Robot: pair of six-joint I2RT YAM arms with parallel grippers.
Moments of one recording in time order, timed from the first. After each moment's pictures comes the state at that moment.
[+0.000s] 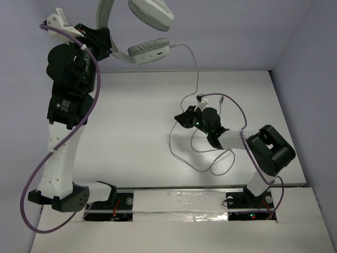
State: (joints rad) left arm -0.31 1.28 1.93 -0.38 -0.24 -0.50; right arm 0.60 1.69 0.74 0.77 -0.18 0.64
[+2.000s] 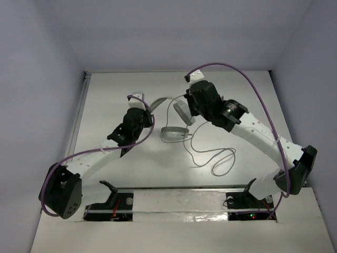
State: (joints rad) left arm -0.57 1.20 0.69 0.16 -0.31 -0.42; right arm 0.83 1.46 1.54 -0.64 0.43 0.16
